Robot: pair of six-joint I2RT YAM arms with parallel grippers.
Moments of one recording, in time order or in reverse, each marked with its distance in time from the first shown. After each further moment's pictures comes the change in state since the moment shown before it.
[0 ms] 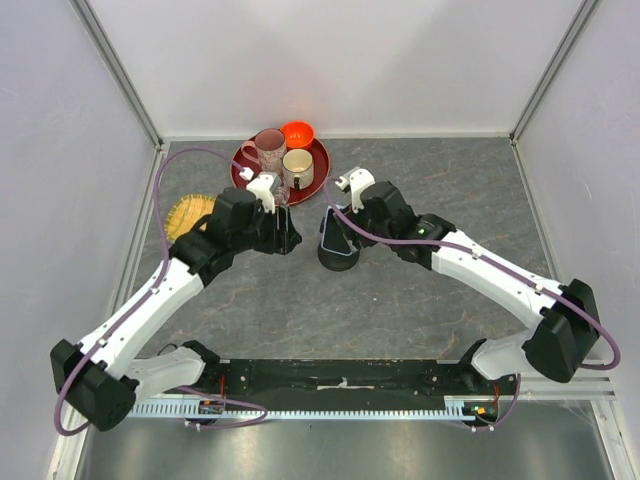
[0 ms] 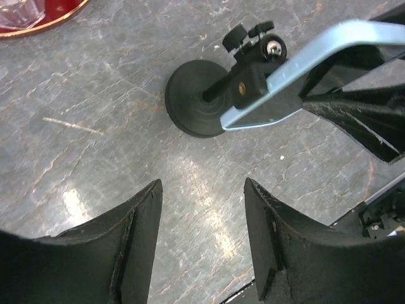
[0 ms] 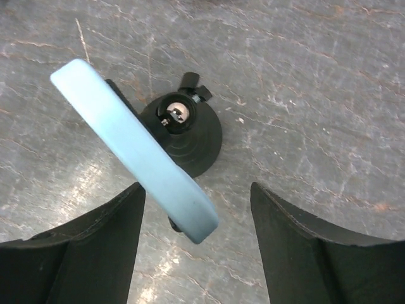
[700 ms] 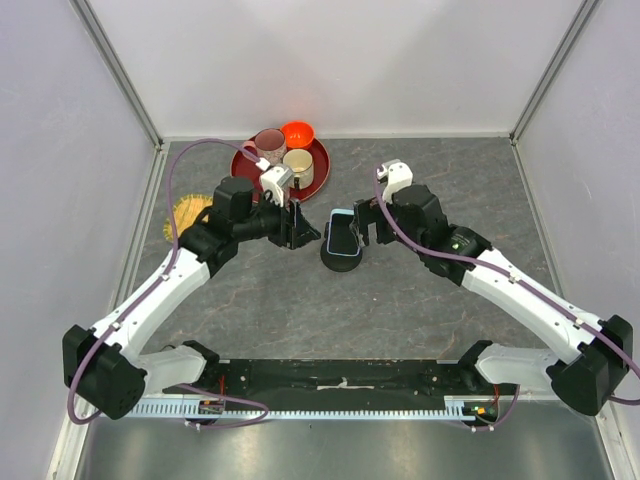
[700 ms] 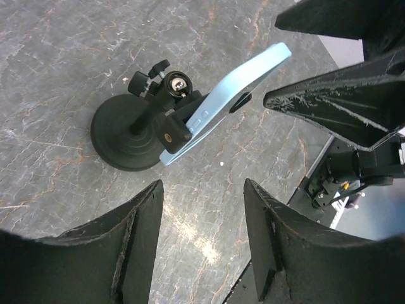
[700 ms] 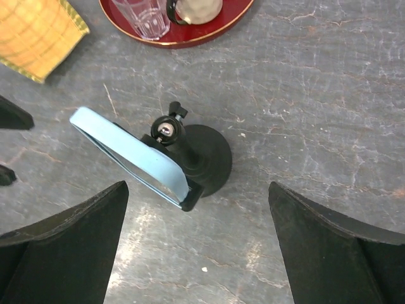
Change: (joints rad) left arm 0.082 0.096 -0.003 0.233 0.401 0.060; right arm -0.055 -0.213 -0.109 0.061 -0.003 0.154
